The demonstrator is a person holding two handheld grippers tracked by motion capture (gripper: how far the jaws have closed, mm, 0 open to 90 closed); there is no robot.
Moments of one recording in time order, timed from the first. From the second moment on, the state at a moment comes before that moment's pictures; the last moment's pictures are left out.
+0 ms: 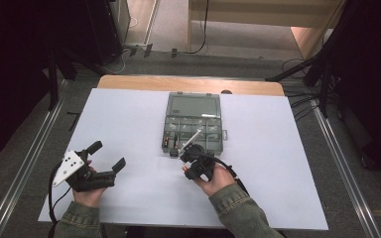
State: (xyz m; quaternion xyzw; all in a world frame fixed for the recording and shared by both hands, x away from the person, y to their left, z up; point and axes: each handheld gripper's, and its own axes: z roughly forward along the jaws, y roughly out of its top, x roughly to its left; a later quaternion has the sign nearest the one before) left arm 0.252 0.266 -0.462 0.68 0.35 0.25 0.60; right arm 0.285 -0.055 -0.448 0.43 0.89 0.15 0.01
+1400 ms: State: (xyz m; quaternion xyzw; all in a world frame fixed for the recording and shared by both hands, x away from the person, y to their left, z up) left arm 0.253 0.267 -0.463 0.68 0.35 0.25 0.60; right arm 0.352 -0.033 -0.434 0.54 0.79 0.28 -0.01
